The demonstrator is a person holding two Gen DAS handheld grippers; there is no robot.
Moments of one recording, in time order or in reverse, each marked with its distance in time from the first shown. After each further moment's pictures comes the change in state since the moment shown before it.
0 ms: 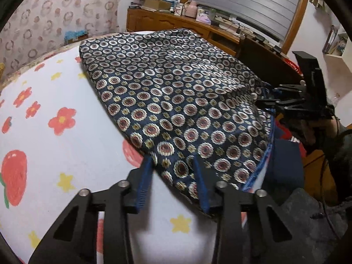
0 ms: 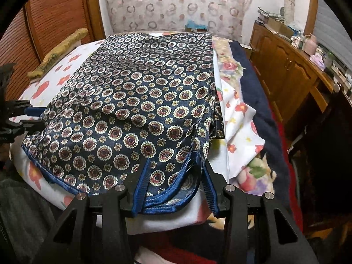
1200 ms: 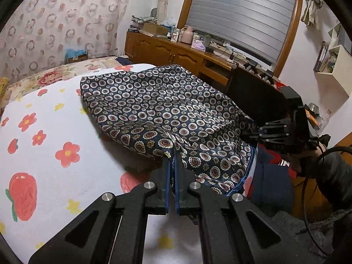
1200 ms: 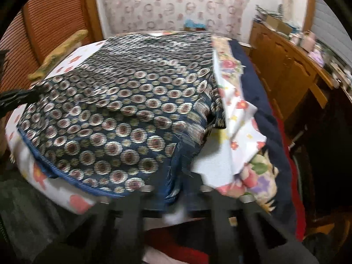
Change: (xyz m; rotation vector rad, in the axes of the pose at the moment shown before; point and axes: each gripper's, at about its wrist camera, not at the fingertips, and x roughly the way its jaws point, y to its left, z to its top) left arm -0.035 -0.010 0.026 -0.012 -0.183 -0.025; right arm 0.002 0.003 -0.004 0.015 0.004 0.021
